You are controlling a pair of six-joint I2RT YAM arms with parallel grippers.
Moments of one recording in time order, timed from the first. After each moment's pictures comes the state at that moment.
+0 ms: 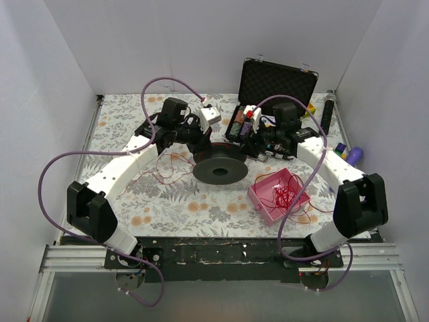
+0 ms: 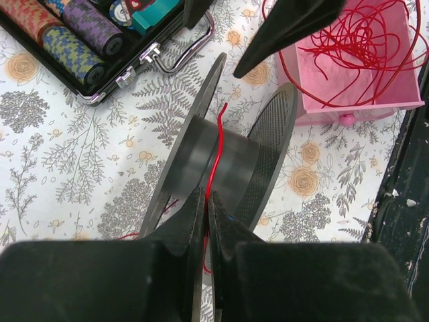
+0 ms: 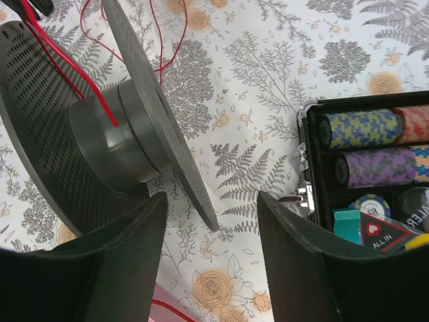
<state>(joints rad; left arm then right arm) -0.52 1.53 1.40 -0.56 0.58 0.34 0.38 1.50 1.16 -0.32 -0.68 -0.43</state>
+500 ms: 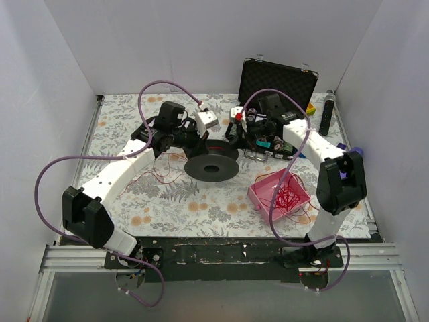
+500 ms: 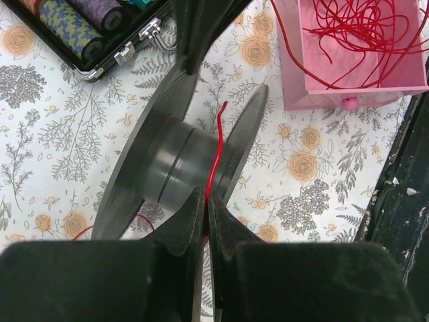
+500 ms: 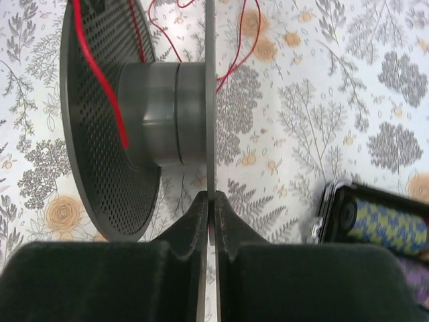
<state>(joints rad) -0.52 1.48 1.35 -0.59 0.55 0.35 0.41 1.74 1.40 -0.55 -0.92 -0.78</state>
